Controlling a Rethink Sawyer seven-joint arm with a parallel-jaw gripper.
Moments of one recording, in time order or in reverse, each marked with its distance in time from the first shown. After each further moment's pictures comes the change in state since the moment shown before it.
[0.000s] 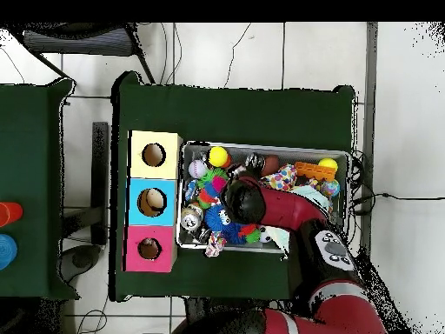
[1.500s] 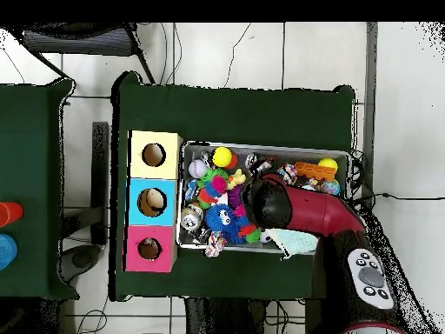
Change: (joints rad) arm -0.047 -0.173 -0.027 0.007 -0.096 0.107 0.000
